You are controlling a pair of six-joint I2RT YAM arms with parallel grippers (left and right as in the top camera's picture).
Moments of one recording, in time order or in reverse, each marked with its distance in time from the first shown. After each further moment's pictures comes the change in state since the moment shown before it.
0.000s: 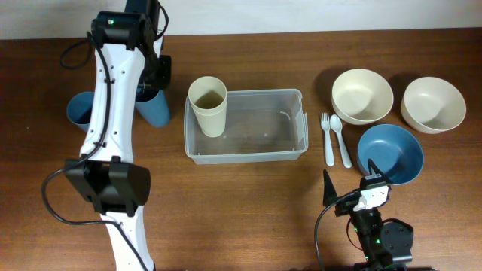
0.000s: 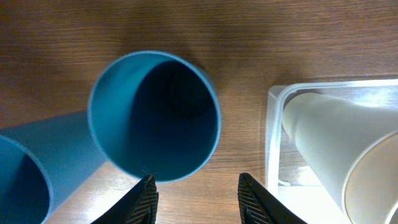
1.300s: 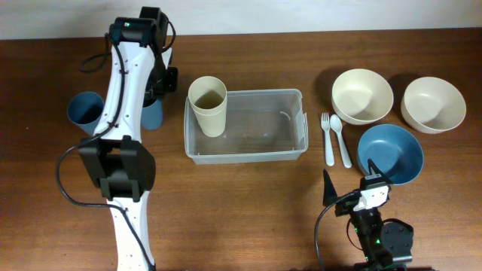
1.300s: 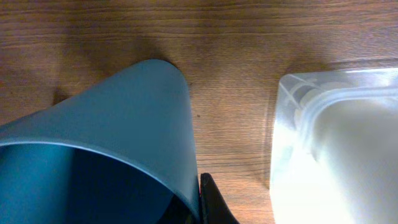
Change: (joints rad) left arm 0.019 0.153 -0.002 -0.010 0.042 0.014; right arm 0.000 0.000 0.000 0.000 0.000 -0.001
